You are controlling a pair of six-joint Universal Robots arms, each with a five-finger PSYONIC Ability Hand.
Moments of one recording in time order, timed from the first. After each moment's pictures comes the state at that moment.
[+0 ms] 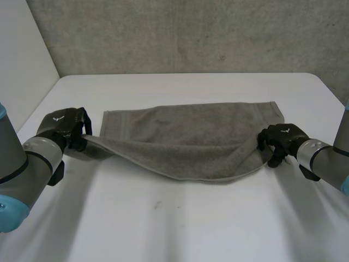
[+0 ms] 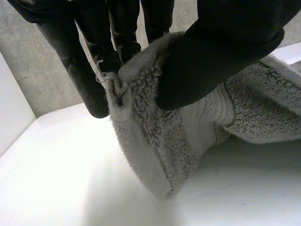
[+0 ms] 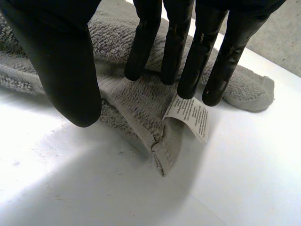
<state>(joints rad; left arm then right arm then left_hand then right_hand) 4.45 -1.80 -1.71 3.24 -1.59 3.15 1.67 -0.93 1.41 0.02 1.22 2.73 1.20 1.22 1.22 1.22 1.03 0.78 0.68 0.68 0.68 0.49</state>
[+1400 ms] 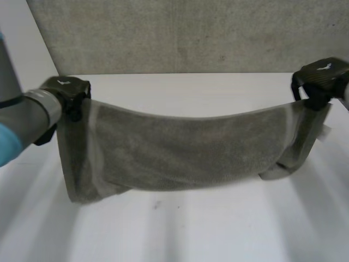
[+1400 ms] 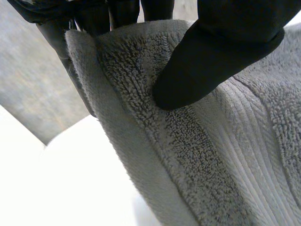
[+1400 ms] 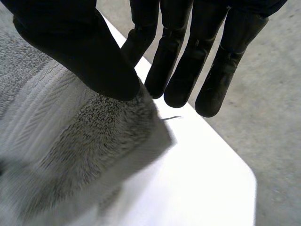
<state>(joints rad) 4.42 -1.99 -1.14 2.80 -1.60 3.42 1.64 -1.17 1.03 0.51 1.24 2.55 1.20 1.22 1.22 1.22 1.03 1.39 1.21 1.21 1.22 1.03</state>
